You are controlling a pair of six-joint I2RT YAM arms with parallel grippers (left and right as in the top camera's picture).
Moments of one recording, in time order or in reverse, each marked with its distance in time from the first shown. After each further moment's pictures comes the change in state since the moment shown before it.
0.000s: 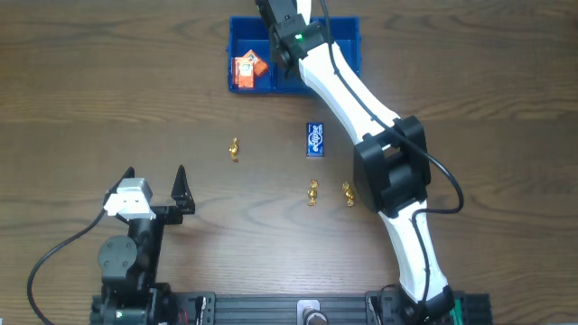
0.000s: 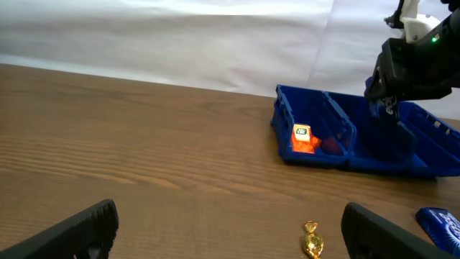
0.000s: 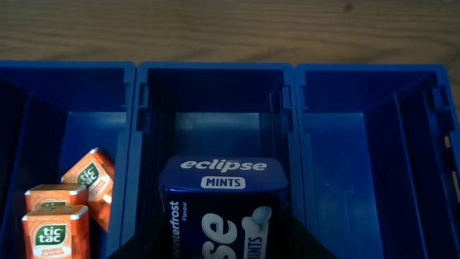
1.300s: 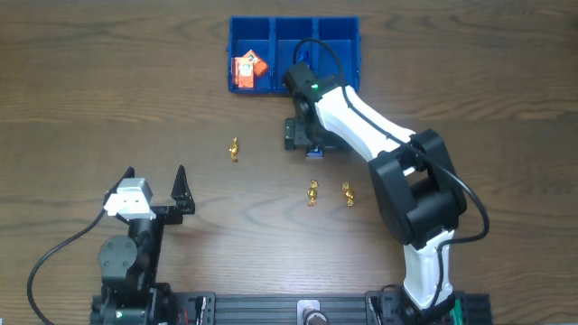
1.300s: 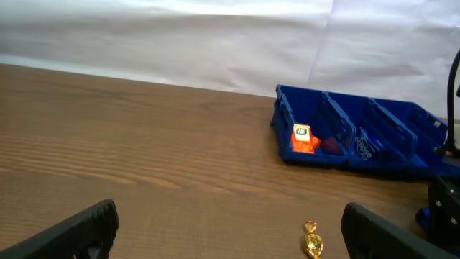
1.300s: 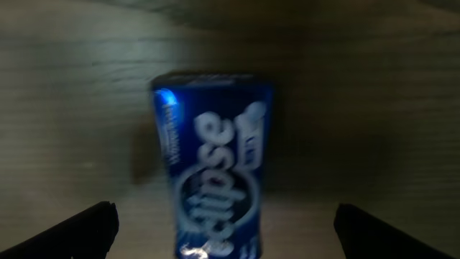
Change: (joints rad) left arm 0.000 0.000 0.000 0.000 0.000 0.000; right arm 0.005 -0.270 -0.648 -0.190 -0.314 0.130
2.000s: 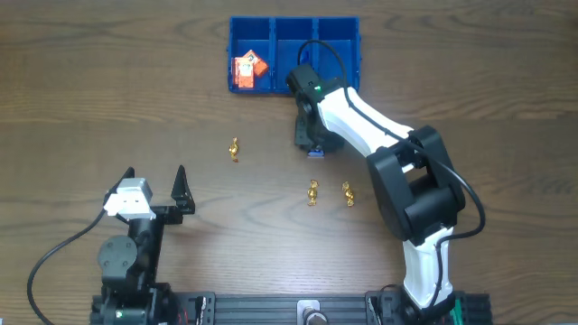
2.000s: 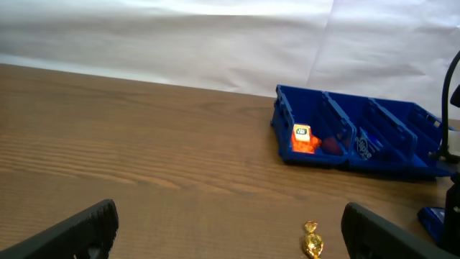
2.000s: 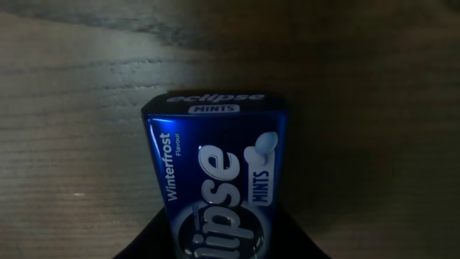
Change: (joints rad) left arm 0.000 0.000 0.000 0.000 0.000 0.000; right arm -0.007 0.022 -0.016 0.055 -0.019 0.013
